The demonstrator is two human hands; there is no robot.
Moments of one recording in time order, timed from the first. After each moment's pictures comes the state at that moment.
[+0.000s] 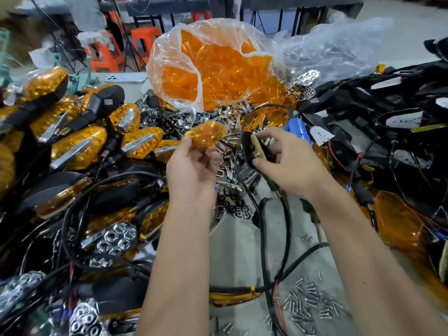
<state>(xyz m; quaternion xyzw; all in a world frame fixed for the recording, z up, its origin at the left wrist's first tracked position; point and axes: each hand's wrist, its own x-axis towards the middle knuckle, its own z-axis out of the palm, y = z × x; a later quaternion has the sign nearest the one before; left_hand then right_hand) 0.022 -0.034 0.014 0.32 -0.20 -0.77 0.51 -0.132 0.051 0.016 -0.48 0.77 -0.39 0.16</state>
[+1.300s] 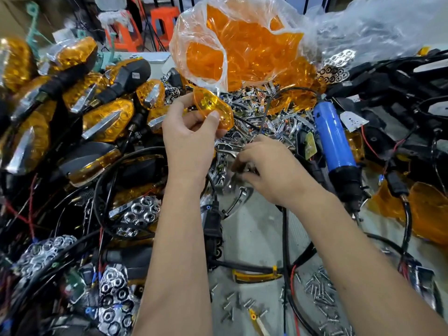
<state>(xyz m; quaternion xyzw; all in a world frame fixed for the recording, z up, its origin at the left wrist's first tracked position) 0.059 -0.051 0.016 0.35 -0.55 -0.52 0.55 -0.076 0.029 -0.005 -0.71 0.69 -0.17 0.04</state>
